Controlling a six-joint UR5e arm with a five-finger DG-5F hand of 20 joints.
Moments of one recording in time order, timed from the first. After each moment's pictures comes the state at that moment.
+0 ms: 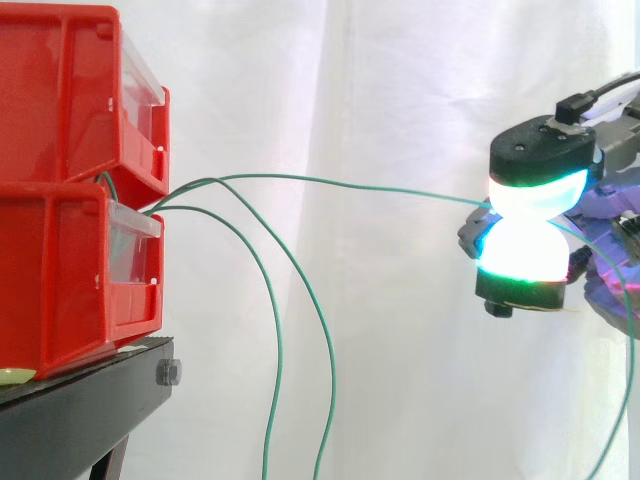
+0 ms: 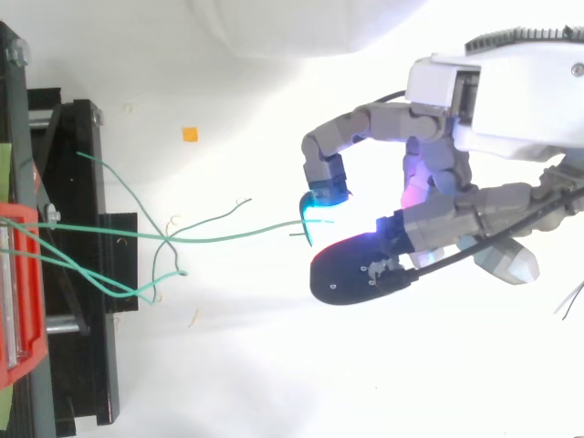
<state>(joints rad) 0.15 -2.12 -1.07 -3.53 -1.25 -0.31</state>
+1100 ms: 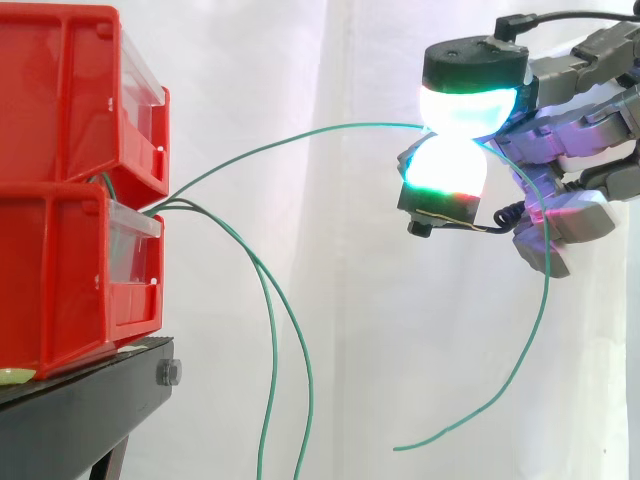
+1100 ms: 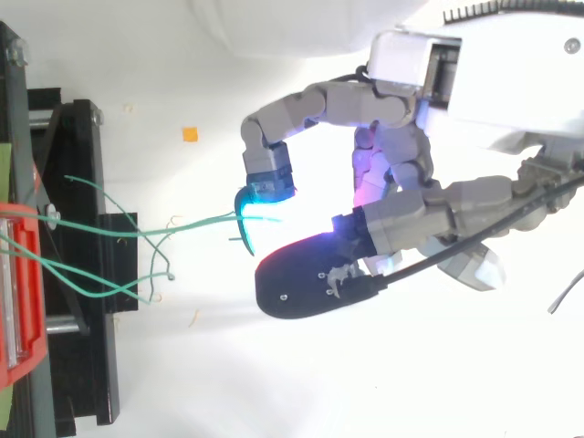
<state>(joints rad) 0.15 -2.12 -1.07 -3.35 -1.25 -0.33</state>
